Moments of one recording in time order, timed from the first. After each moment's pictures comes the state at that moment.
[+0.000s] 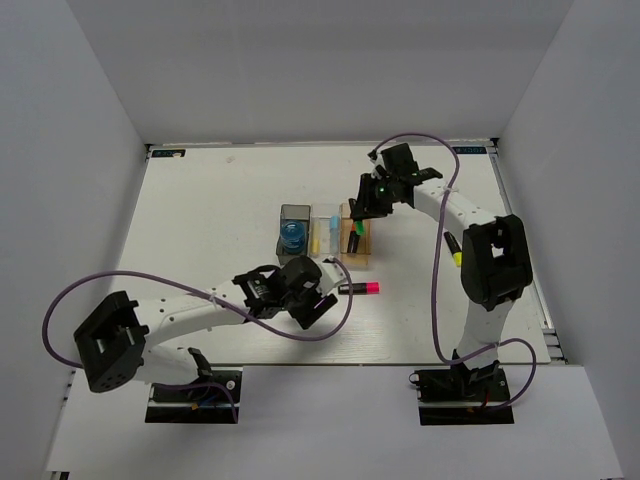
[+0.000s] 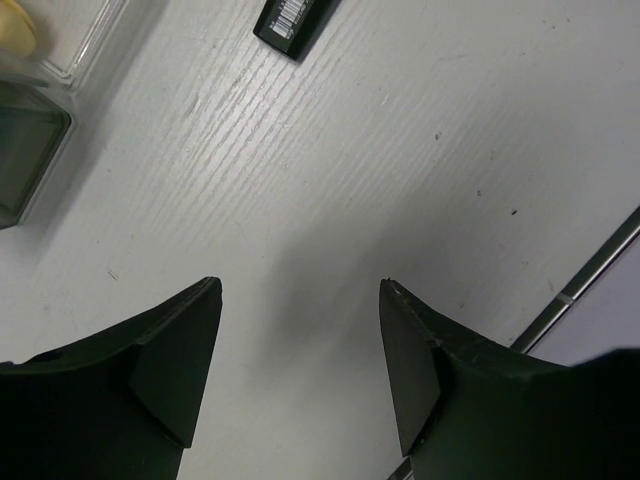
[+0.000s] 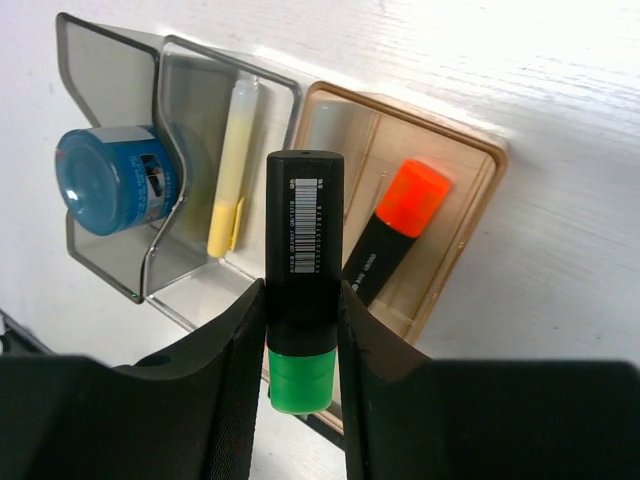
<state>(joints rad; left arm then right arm) -1.03 1.30 0.77 -0.36 -0.08 0.02 0.40 1.89 1.48 -0.51 -0.37 0.35</state>
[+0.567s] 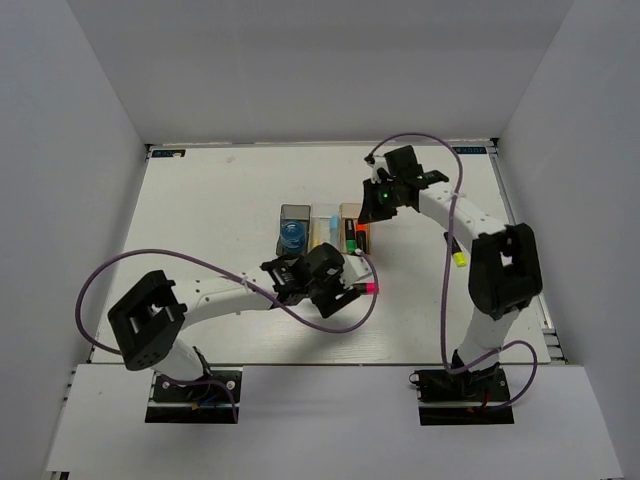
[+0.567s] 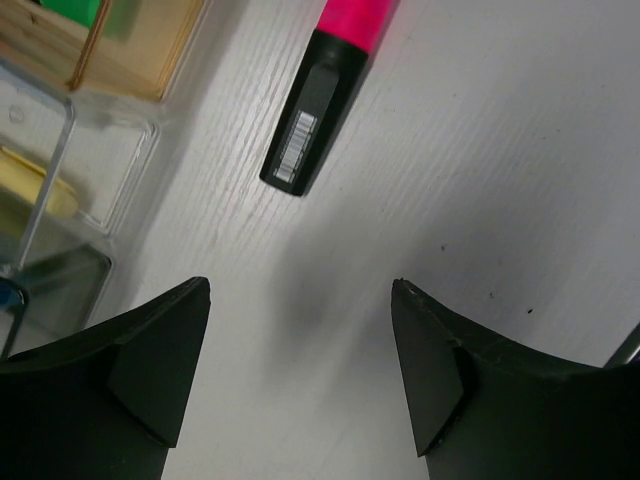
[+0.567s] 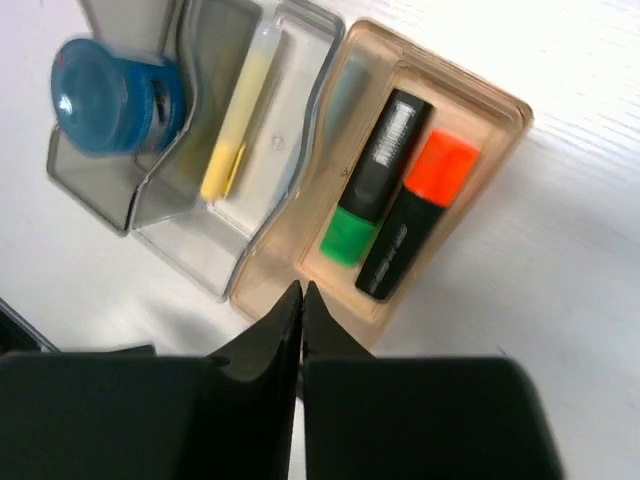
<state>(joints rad) -1.03 1.51 0.92 -0.26 -0.06 0.16 0.41 1.84 1.44 -0.55 -0.40 0.21</state>
